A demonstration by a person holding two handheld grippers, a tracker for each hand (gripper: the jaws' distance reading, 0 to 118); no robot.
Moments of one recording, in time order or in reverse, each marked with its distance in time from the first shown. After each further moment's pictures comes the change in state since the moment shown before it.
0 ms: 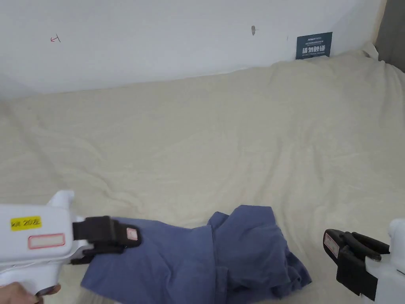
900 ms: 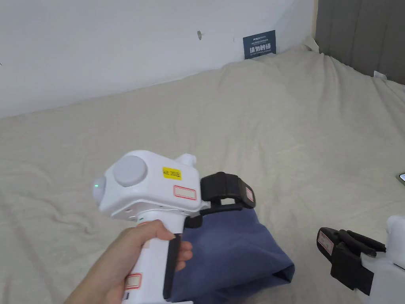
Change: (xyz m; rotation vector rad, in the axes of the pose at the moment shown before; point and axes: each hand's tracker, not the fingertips) left arm 0.180 -0.004 -0.173 -0.246 -0.090 -0.280; right arm 0.069 -0.004 0.036 0.046 -0.056 -0.185
